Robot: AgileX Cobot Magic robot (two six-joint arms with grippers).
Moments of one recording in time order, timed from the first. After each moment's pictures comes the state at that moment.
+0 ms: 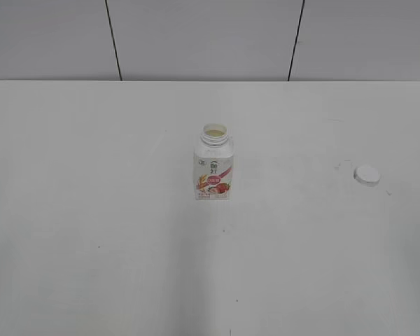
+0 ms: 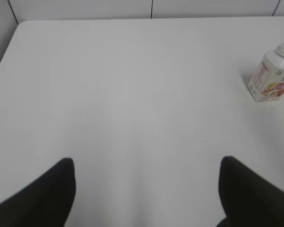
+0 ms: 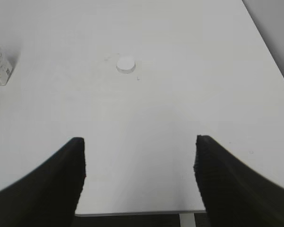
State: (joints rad) left arm -0.01 0.00 -0.59 0.01 1.15 0.00; right arm -0.01 -0.01 -0.51 0.07 1.10 -0.10
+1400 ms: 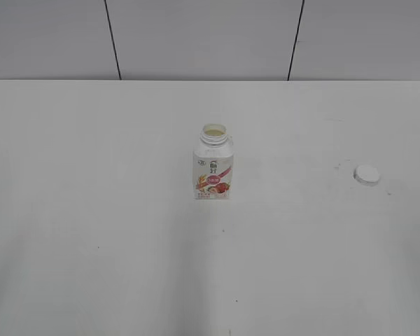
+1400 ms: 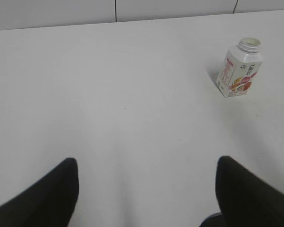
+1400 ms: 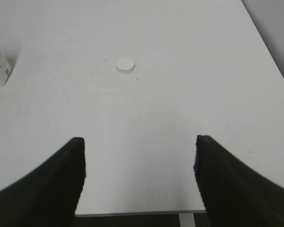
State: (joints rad) left arm -0.09 -0.01 -0.52 -0.05 1.06 0.04; right arm -0.01 -0.01 -0.51 0.07 1.10 -0.10
